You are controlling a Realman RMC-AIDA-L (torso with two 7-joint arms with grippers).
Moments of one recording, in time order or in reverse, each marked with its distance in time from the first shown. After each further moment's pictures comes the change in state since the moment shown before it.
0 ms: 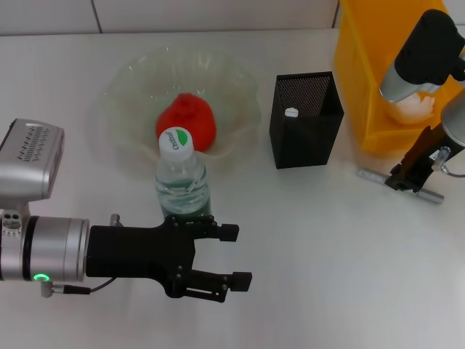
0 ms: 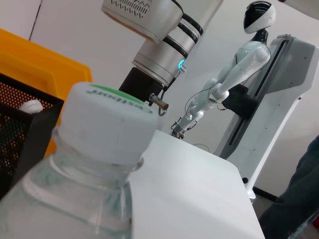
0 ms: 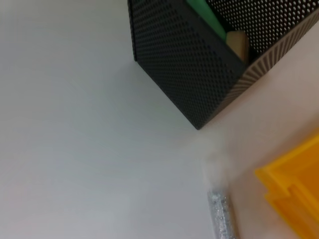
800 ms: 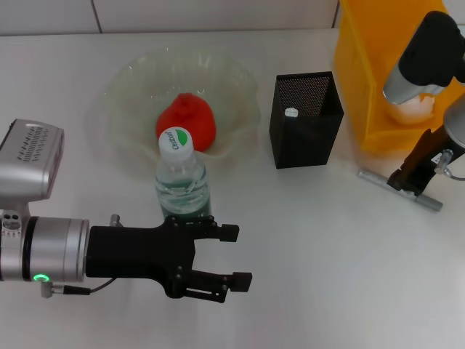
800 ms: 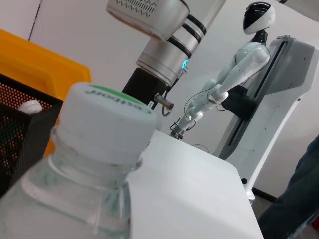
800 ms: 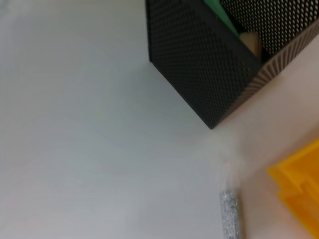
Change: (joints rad) left arm 0.000 0.000 0.000 -0.002 -0.001 0.002 0.000; right arm -0.013 0.004 0.021 -0.029 0.011 -0.038 -0.028
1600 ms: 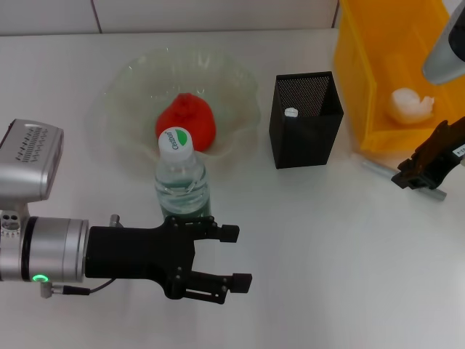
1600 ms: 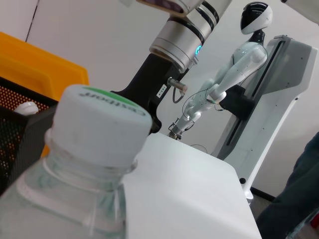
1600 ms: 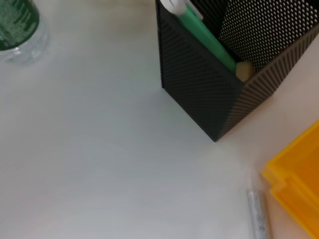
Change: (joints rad) left arm 0.000 0.002 0.002 0.000 -0.001 0.006 0.005; right arm -0.059 0.003 0.131 -0.151 0.057 -0.128 -0.080
